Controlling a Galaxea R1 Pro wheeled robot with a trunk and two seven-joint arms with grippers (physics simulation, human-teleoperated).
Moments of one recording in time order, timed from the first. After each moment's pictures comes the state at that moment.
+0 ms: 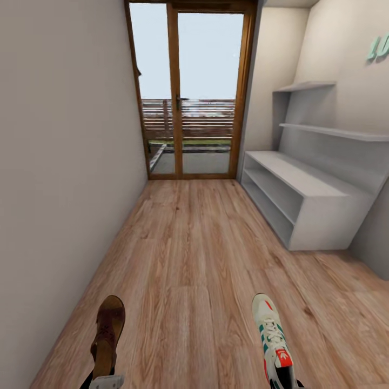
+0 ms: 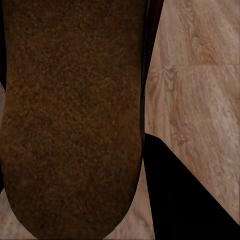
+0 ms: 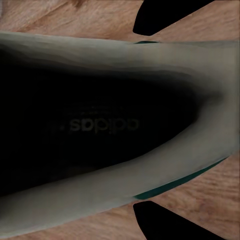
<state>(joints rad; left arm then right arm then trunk) -0.09 -0.02 0.17 -0.56 -0.12 -0.58 0.01 -0.08 -0.02 -0.21 -0.52 0.14 -0.57 0.04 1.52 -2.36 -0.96</state>
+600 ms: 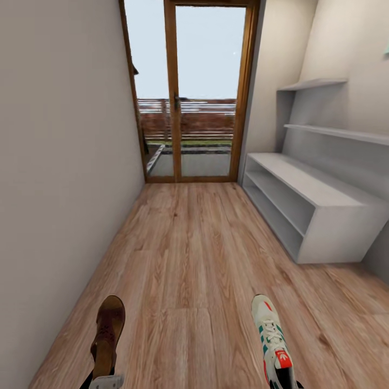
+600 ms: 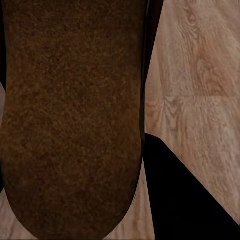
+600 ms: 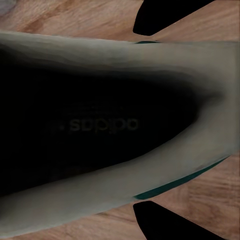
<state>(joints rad) -0.09 -0.02 0.17 -0.56 -0.12 -0.58 0.01 -0.08 -0.02 -0.21 -0.51 0.15 -0.57 0.04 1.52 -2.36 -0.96</state>
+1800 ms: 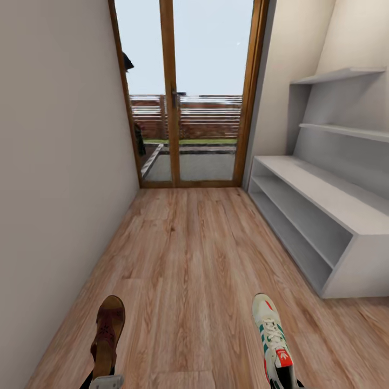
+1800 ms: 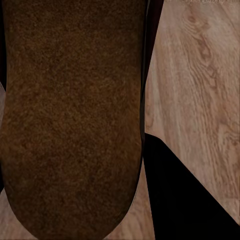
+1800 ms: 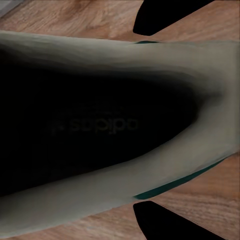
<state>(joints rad) -0.09 -0.02 0.17 -0.56 -0.12 -0.58 0.01 -0.08 -0.02 -0.21 -0.52 0.14 -0.57 0.04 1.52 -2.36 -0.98</state>
